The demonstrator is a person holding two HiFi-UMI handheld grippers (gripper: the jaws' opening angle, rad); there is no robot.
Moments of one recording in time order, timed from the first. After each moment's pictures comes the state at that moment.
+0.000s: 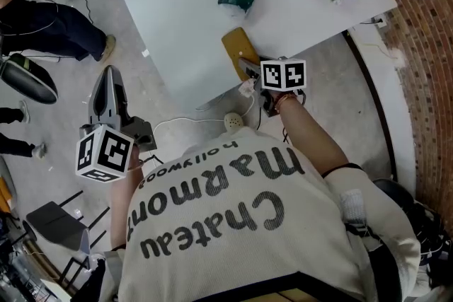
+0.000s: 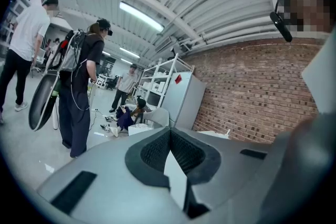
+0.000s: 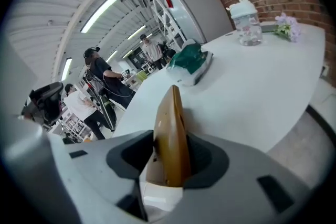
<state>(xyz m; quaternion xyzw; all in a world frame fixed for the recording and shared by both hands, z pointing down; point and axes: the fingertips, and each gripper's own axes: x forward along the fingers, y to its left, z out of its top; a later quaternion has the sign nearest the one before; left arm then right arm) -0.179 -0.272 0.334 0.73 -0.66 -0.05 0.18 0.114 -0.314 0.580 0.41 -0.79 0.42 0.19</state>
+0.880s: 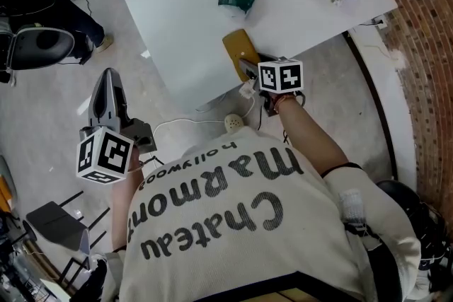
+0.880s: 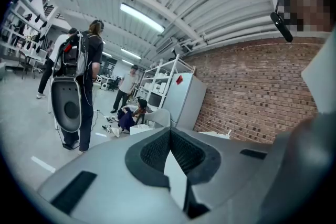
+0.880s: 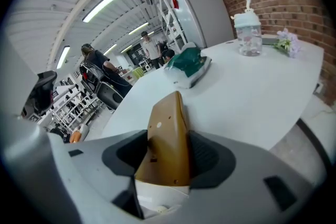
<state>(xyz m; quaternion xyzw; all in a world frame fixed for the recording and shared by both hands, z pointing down) -0.182 -0.268 0.334 0.72 -0.67 -0.05 0.18 0.123 -0.319 0.583 0.43 -0.79 0.37 0.23</state>
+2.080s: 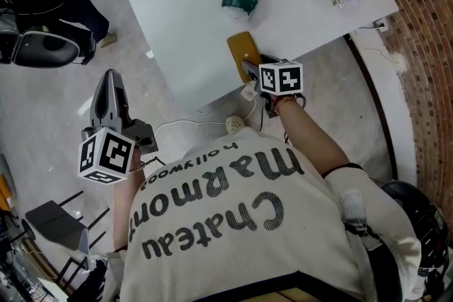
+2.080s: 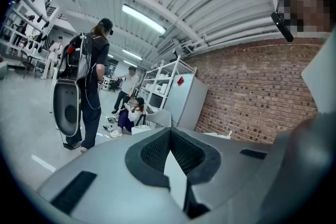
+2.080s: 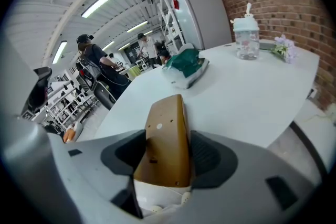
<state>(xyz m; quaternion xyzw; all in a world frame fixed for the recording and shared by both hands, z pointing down) -0.188 -0.262 0.333 0.72 -0.67 -0.05 0.18 0.126 -0.320 0.583 0.45 -0.78 0.36 0.24</state>
